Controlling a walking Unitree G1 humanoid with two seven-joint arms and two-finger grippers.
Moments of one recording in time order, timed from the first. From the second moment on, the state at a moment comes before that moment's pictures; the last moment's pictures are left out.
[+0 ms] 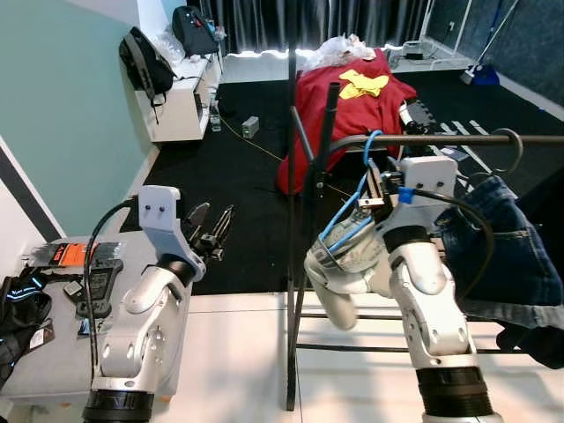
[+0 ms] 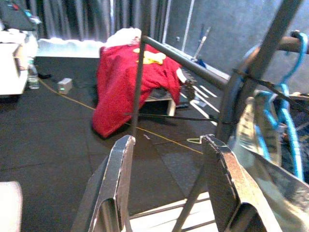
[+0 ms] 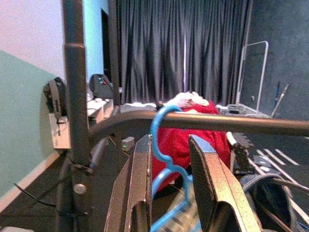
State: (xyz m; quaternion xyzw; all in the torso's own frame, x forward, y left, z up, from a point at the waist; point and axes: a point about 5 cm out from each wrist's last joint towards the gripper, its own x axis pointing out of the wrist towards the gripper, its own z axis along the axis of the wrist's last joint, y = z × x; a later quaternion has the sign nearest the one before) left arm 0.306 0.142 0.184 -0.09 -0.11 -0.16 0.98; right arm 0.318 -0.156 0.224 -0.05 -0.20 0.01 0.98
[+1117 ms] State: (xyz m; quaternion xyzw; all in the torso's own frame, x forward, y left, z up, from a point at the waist) left arm 0.316 0.135 0.202 -0.07 -0.11 -0.12 0.98; right arm 0.321 -0.146 0.241 -0.01 -0.21 0.09 0.97
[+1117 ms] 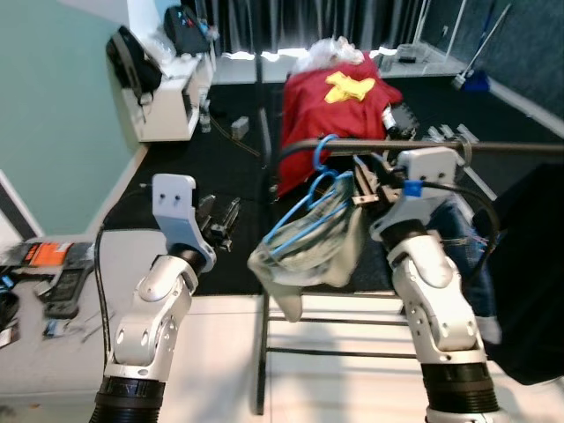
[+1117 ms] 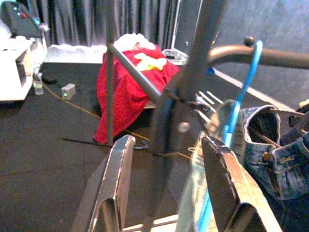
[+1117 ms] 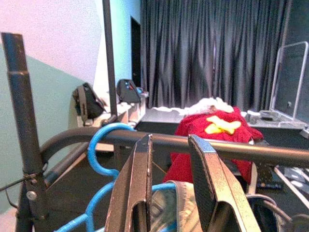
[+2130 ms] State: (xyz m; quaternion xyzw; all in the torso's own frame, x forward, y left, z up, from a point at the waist) left arm 0.320 0.149 0.215 -0.07 -0.12 -0.11 0.98; right arm 0.315 -0.145 0.246 -0.01 -0.24 0.12 0.96
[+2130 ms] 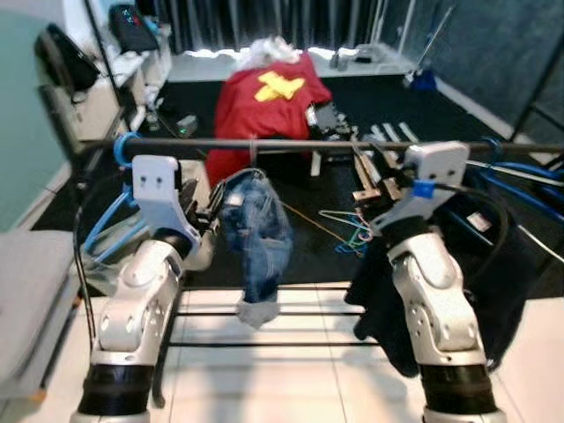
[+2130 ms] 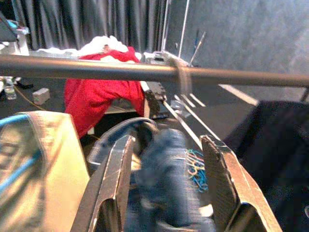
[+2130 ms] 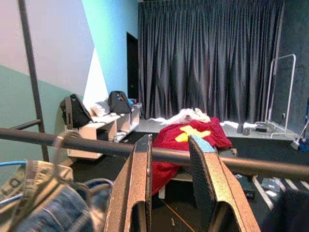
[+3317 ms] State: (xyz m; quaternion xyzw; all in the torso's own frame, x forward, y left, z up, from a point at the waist) left arm 0.325 0.143 0.216 -0.06 -0.12 -0.11 0.99; right arm 0.352 -0.125 0.215 -0.02 -0.13 0.20 0.97
